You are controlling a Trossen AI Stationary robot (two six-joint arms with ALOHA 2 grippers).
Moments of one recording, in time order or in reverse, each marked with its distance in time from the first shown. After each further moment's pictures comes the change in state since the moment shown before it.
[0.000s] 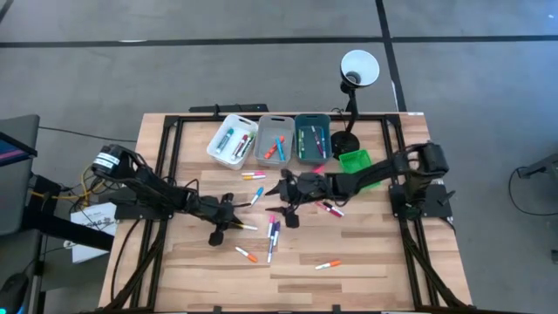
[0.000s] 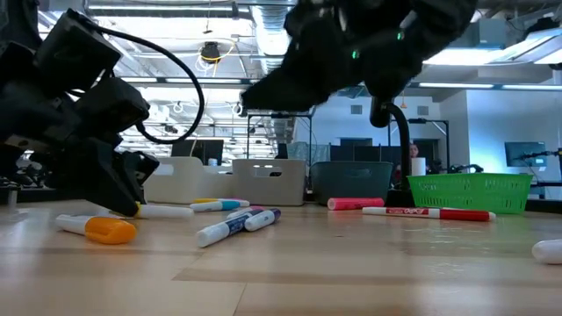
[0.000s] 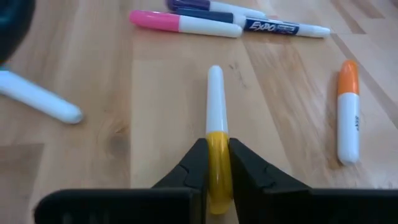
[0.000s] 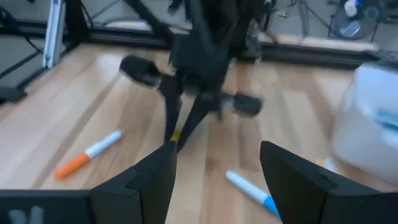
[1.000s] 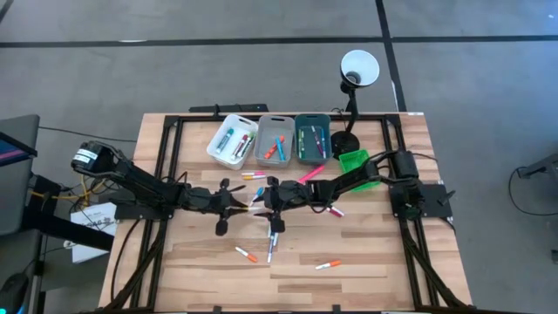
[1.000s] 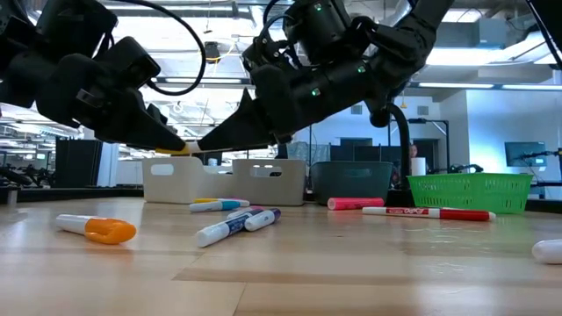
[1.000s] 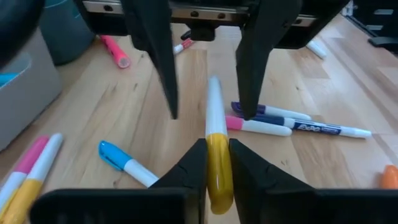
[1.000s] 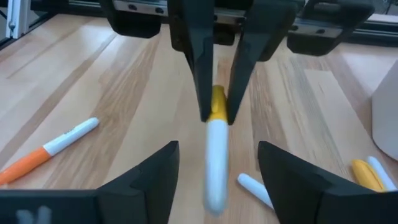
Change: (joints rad) left arm 0.028 -0.223 0.000 0.002 -0.211 0.029; right arm 0.003 0.248 0.169 0.019 0.000 -0.001
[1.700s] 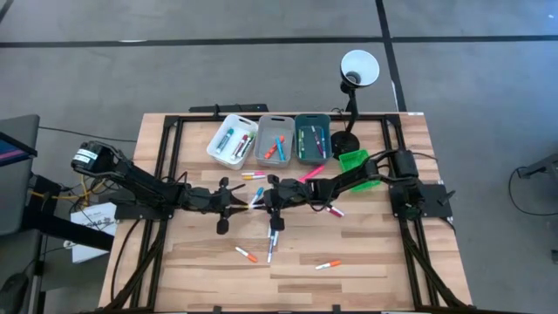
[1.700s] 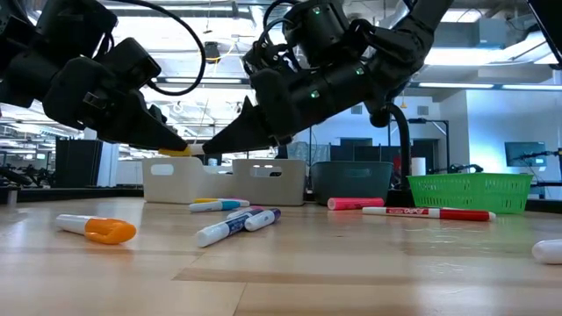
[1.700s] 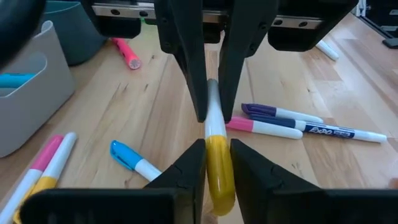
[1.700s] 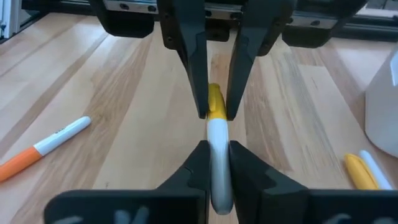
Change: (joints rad) left arm 0.000 0.000 0.000 0.000 -0.037 0.002; right arm -0.014 0.000 0.000 -0.009 0.000 0.009
